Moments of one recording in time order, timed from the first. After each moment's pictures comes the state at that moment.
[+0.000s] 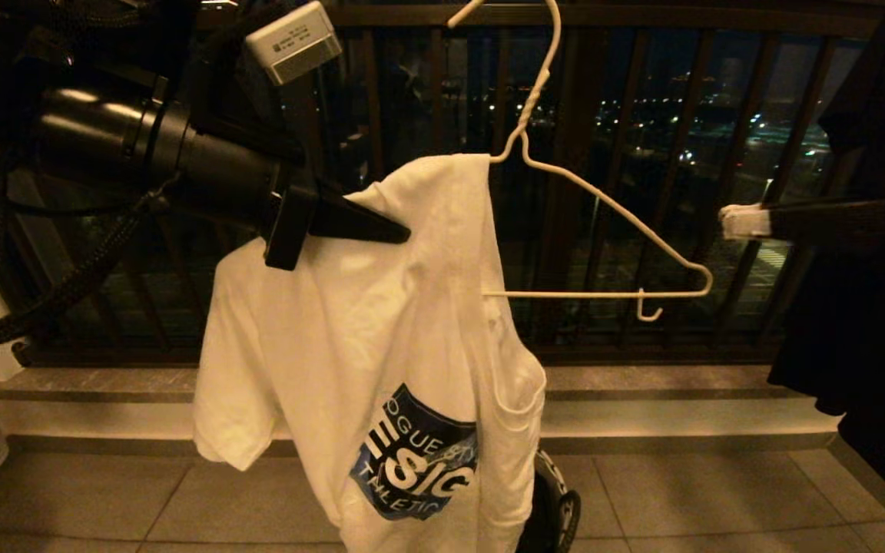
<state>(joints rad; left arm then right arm) -0.43 1.68 -1.82 0.63 -0.69 0.49 0.09 1.30 -1.19 0.08 0.83 0.05</state>
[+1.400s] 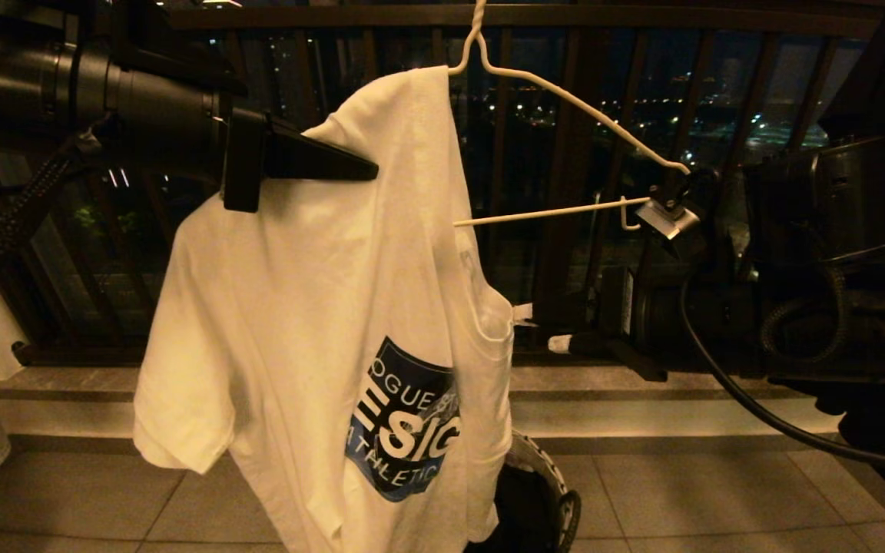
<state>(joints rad) -0.37 1.60 -1.78 0.49 -0.68 0.36 0.58 1.56 -1.10 -0.08 0.28 0.73</state>
